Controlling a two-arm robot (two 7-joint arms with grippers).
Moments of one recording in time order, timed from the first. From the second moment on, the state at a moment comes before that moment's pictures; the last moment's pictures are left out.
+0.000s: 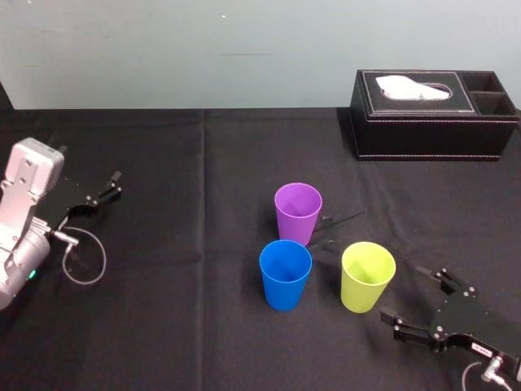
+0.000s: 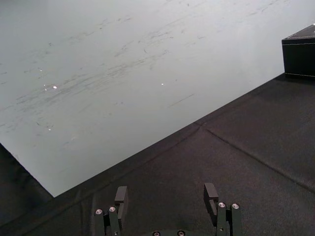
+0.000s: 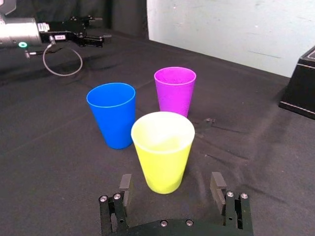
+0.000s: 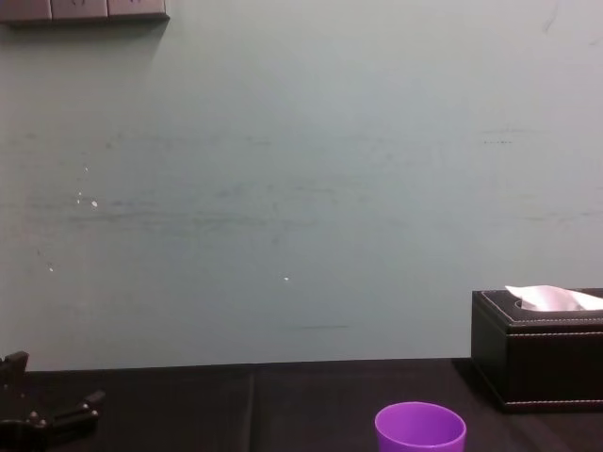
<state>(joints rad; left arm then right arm) -0.20 0.60 0.45 -1.41 -0.25 -0.12 0.03 -0.30 0.80 -0.19 -1.77 0.51 -0.10 0.46</state>
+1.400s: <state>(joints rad) -0.20 0.60 0.45 -1.41 -0.25 -0.12 0.03 -0.09 0.65 -0.28 -1.64 0.43 -0.03 0.53</state>
